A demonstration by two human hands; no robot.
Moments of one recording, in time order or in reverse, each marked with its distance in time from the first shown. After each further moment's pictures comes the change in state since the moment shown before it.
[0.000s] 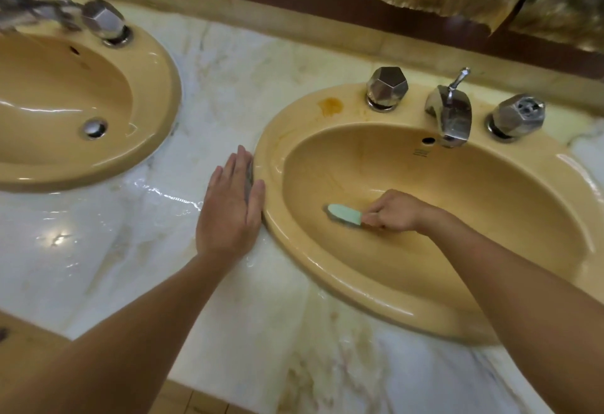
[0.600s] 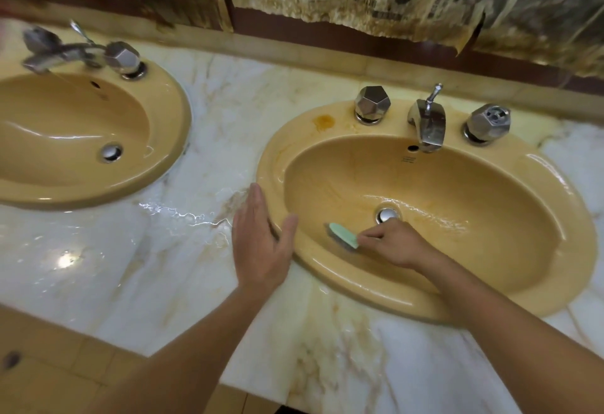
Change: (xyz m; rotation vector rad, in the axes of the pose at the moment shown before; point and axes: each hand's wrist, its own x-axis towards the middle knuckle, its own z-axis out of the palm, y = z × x) left_hand -0.045 0.047 0.008 -0.099 0.046 -0.149; right_hand -0.060 0.001 0.044 0.142 0.175 -0.014
